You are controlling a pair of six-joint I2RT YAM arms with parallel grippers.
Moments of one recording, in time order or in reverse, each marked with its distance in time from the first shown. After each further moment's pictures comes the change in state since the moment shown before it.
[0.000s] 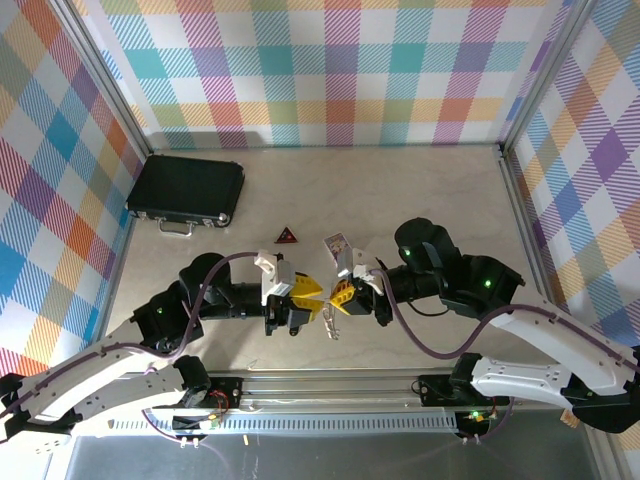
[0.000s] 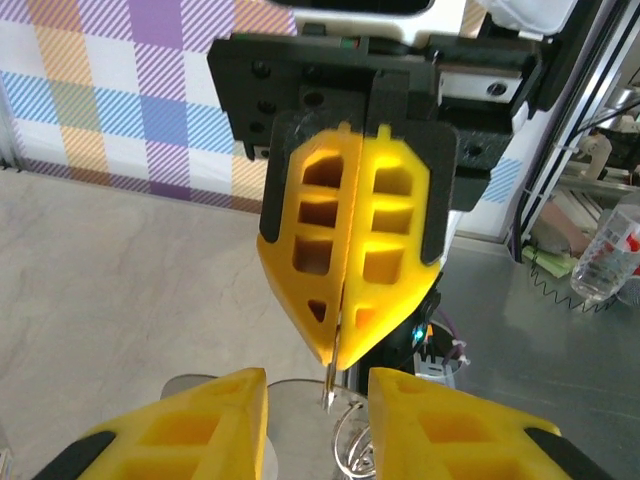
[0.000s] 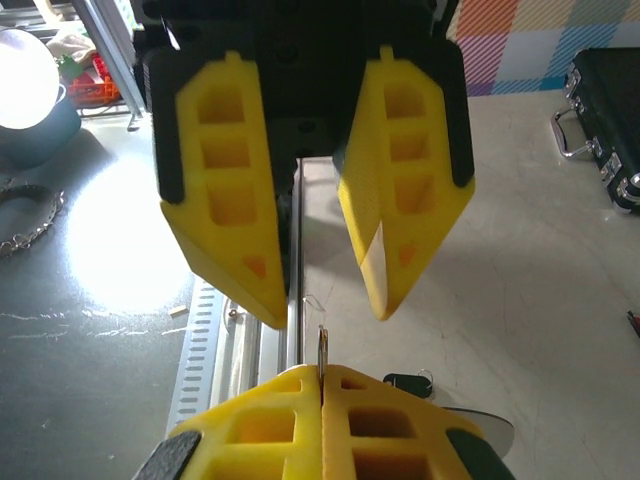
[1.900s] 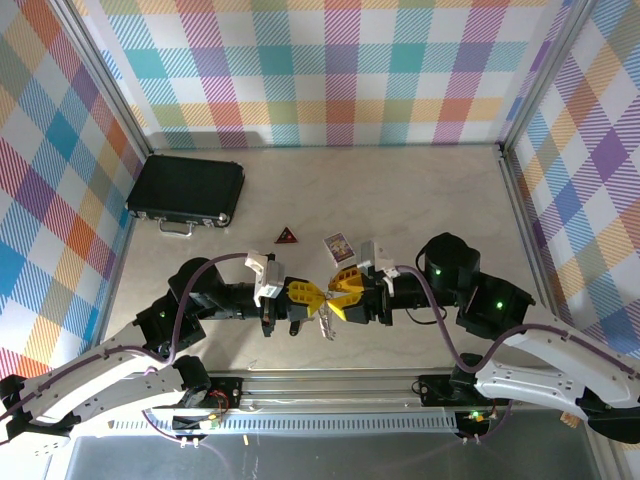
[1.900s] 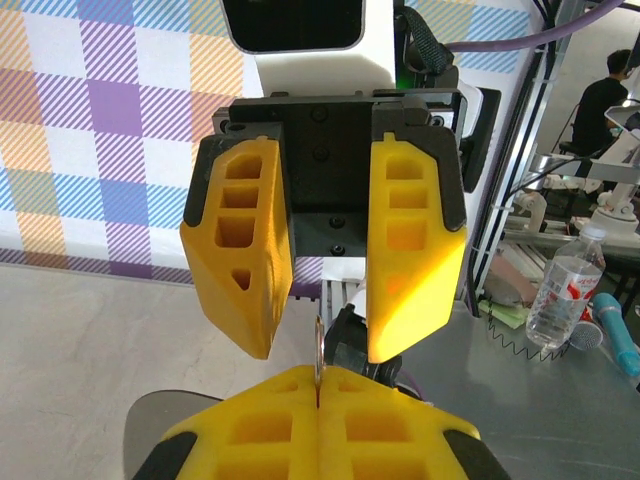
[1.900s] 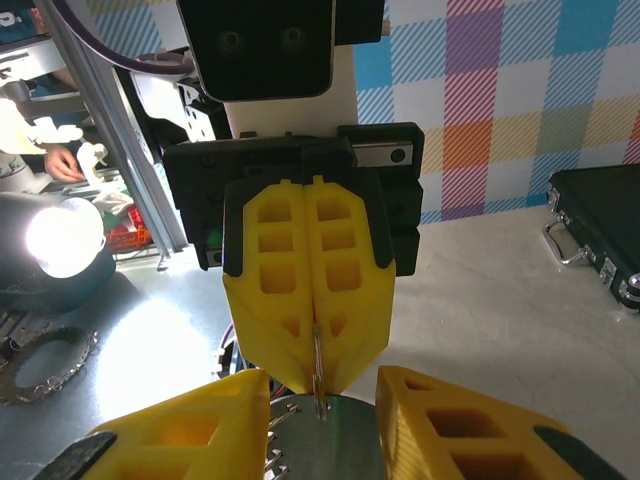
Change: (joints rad) left arm 0.000 -0.031 -0.067 0.241 0.091 -0.068; right arm 0.046 -0.148 -0.180 0.391 0.024 0.288
